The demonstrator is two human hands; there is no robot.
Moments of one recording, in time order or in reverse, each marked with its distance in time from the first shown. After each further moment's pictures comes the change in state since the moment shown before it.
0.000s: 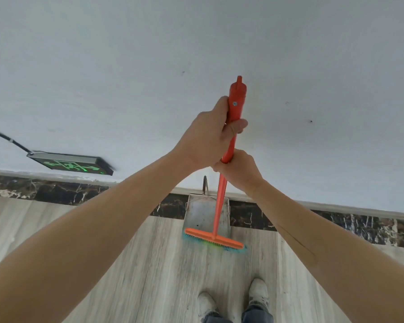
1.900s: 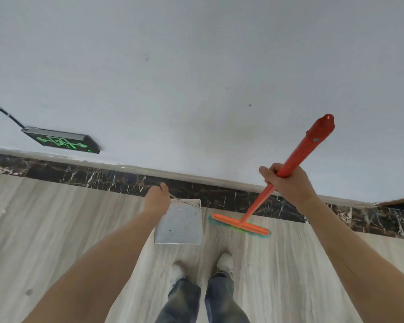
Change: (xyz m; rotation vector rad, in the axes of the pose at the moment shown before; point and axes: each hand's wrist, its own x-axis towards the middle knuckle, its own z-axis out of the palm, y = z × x) left_hand -0.168 -0.069 0.147 -0.020 0.173 -0.993; right_hand -0.169 0.112 -0.179 -0.004 0.159 0.065
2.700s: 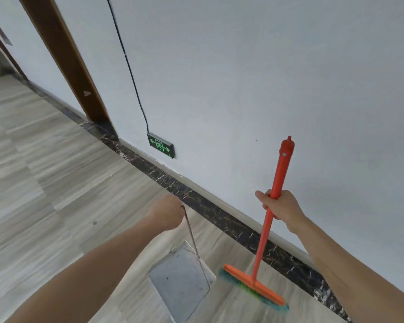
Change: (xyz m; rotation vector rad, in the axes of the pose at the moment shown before) left_hand -0.473 0.044 0.037 0.481 0.235 0.067; right_hand -0.195 0.065 -0.196 0.111 -0.382 -0.278
